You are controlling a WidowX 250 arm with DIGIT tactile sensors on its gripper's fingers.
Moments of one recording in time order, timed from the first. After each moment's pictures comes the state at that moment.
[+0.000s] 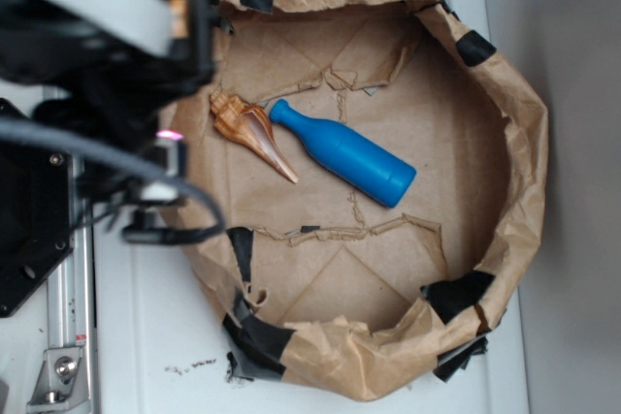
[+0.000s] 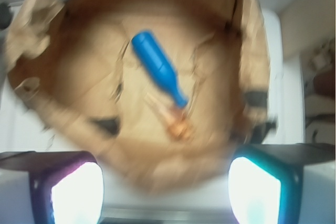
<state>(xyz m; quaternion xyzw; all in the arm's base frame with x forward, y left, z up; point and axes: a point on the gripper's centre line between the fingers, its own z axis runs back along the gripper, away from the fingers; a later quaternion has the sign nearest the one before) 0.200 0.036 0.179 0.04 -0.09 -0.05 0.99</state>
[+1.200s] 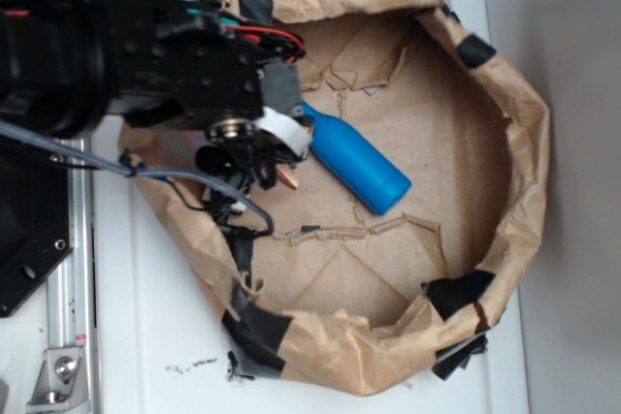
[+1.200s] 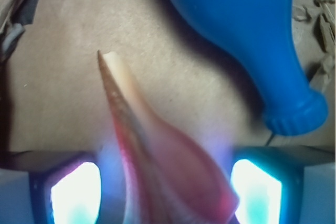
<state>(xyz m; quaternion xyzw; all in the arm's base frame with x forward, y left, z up) 0.213 0.036 0.005 0.02 0.00 -0.18 0.98</state>
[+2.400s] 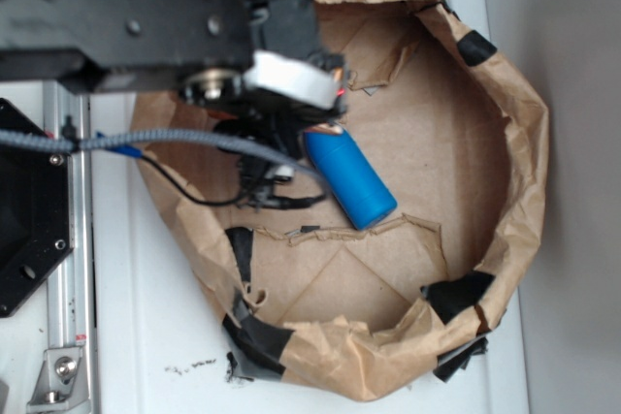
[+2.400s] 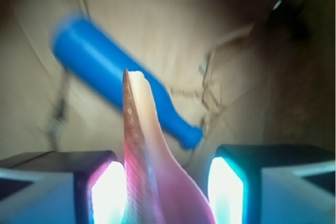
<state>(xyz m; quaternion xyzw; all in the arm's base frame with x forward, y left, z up) 0.243 0.031 0.113 0.02 -0.10 -0.07 0.99</state>
